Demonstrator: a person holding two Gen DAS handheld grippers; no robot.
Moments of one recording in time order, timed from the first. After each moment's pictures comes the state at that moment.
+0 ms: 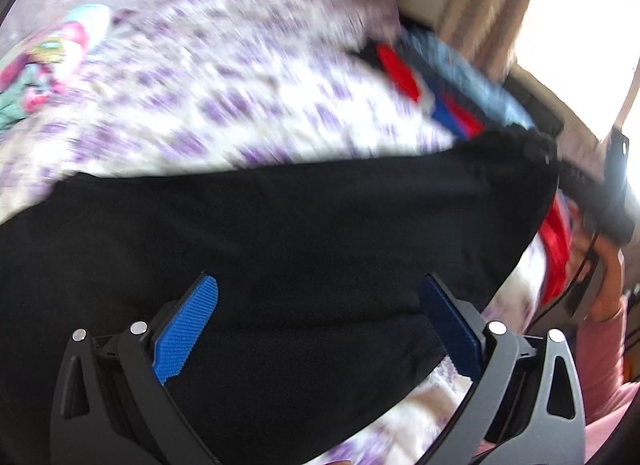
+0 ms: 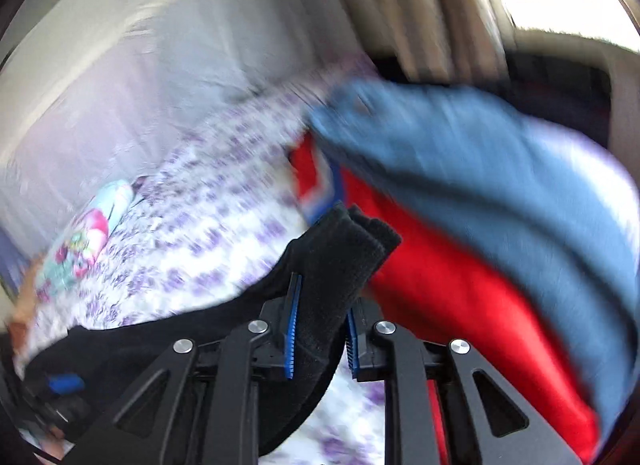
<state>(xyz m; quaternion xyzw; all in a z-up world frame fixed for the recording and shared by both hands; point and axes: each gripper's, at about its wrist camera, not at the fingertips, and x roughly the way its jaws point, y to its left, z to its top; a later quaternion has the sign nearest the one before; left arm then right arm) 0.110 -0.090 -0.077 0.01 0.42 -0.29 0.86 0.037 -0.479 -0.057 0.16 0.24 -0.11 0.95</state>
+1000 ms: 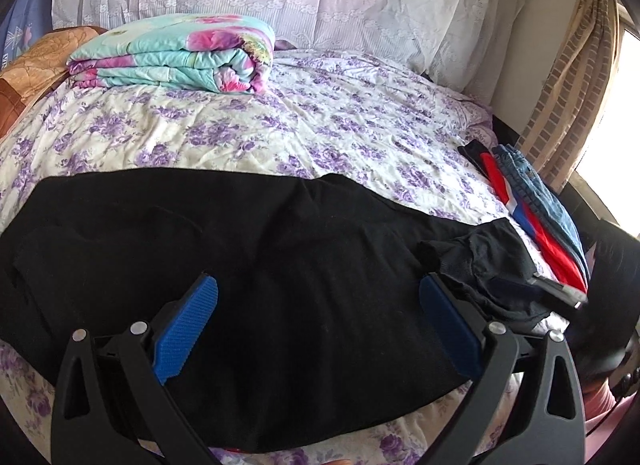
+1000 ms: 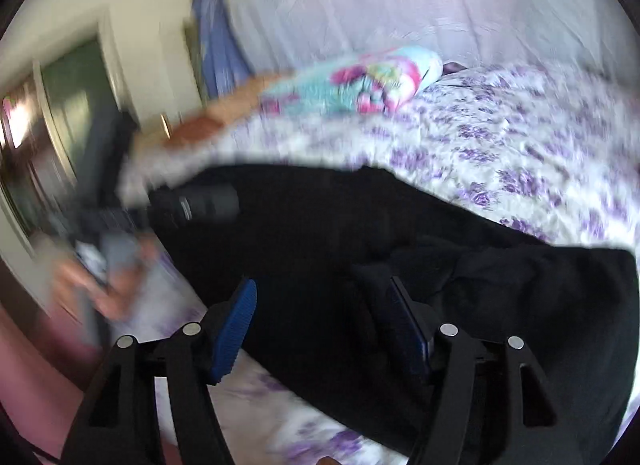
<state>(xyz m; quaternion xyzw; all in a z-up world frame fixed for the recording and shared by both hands) 0.076 0.113 -0.071 -0.10 0.36 -0.15 0.92 0.073 -0.180 -0.079 0.04 0.32 0.35 0.88</state>
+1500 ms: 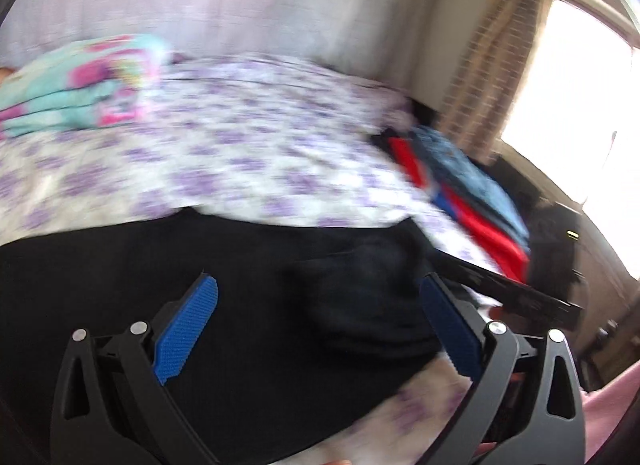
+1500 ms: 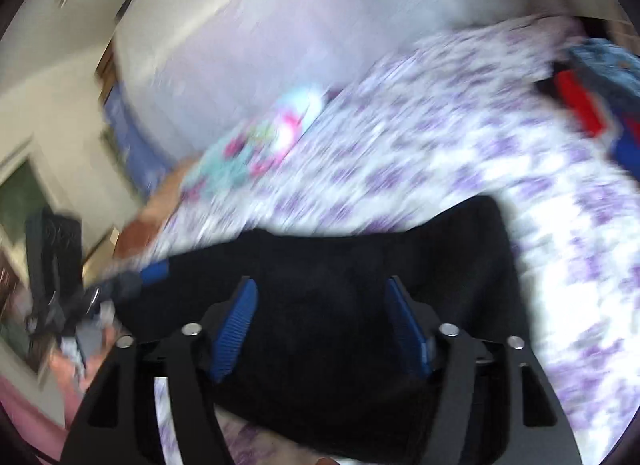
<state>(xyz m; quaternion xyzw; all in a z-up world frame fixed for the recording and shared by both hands) 0.088 0.008 -0.042 -0.07 0.33 -0.32 0.88 0.071 -0.290 -0.089 0.19 0.29 0.18 0.92</state>
